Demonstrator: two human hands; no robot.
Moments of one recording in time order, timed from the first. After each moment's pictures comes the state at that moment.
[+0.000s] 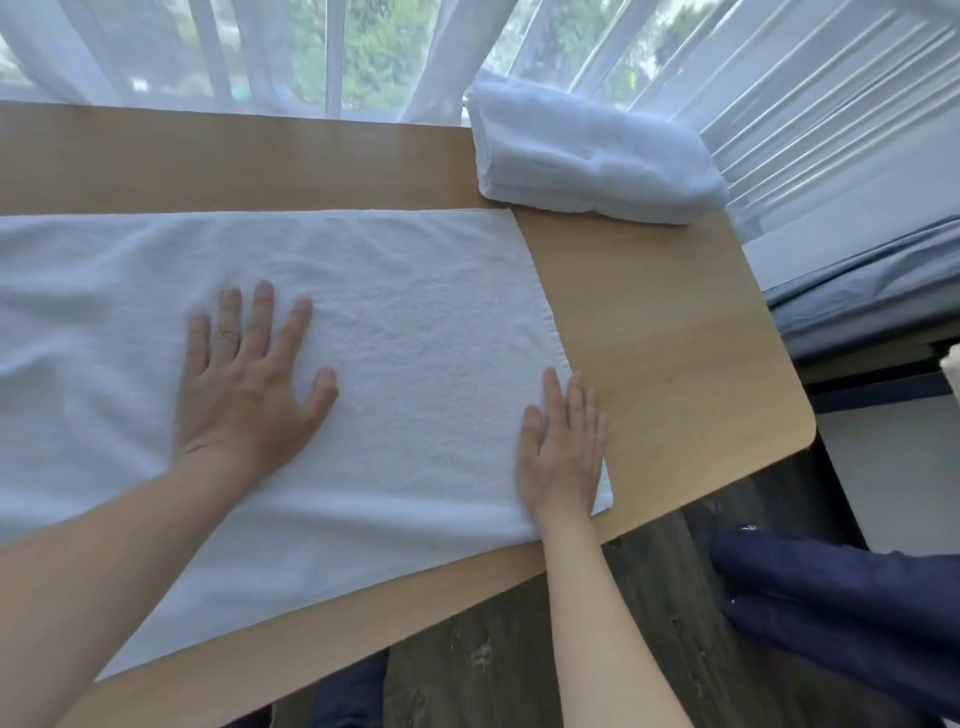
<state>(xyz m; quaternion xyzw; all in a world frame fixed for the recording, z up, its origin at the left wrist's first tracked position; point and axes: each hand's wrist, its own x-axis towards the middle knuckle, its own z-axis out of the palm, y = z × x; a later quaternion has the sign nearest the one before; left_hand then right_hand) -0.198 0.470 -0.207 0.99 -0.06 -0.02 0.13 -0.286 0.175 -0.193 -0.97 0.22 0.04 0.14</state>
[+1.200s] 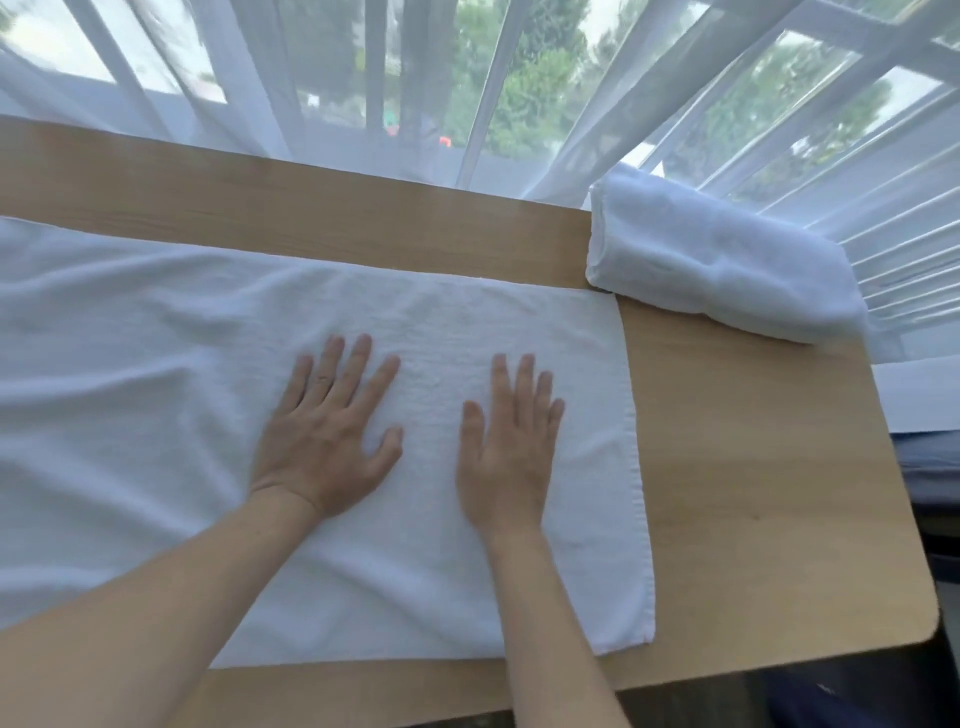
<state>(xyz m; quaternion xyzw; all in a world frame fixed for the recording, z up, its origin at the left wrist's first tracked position) -0.202 0.467 -0.195 0.99 -0.06 -0.03 0.13 -0.195 0.279 -0.179 -0.97 0.02 0.00 0.24</state>
